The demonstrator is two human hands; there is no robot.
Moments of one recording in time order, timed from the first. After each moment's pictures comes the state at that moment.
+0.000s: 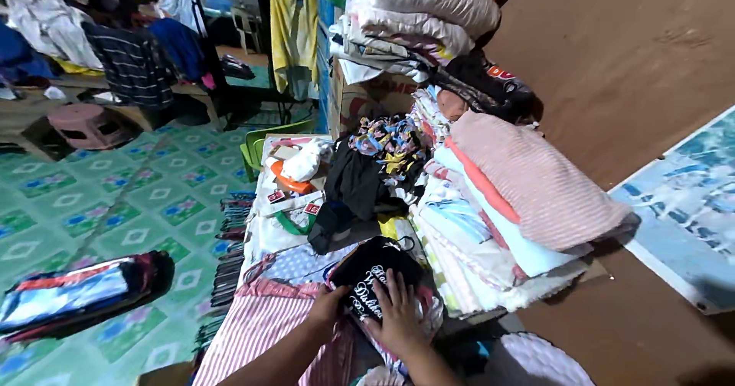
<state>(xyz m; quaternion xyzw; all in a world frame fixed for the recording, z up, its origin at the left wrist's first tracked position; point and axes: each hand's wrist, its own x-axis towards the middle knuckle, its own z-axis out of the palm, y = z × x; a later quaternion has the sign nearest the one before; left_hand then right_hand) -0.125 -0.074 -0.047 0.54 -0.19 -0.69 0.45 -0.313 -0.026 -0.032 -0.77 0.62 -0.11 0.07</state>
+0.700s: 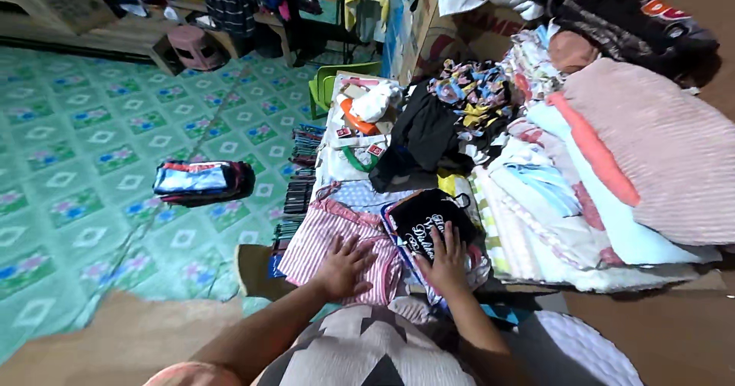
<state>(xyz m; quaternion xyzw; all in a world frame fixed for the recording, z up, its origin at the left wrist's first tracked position) -0.007 0.028 -0.105 0.51 -0.85 -0.16 0.07 -0.312 -0.018 -0.051 -0.79 0.59 -0.15 -0.01</state>
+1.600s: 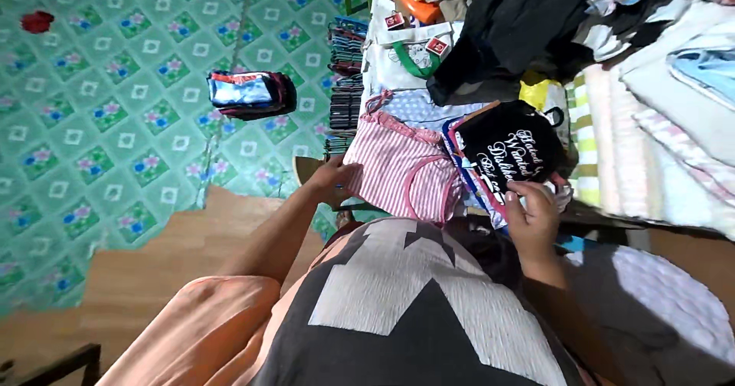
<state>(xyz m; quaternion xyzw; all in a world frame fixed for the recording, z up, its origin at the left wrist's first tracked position) 0.121 0.043 -0.069 0.69 -0.34 -0.58 0.26 -0.304 0.030 0.007 -0.77 0.52 -0.35 0.12</state>
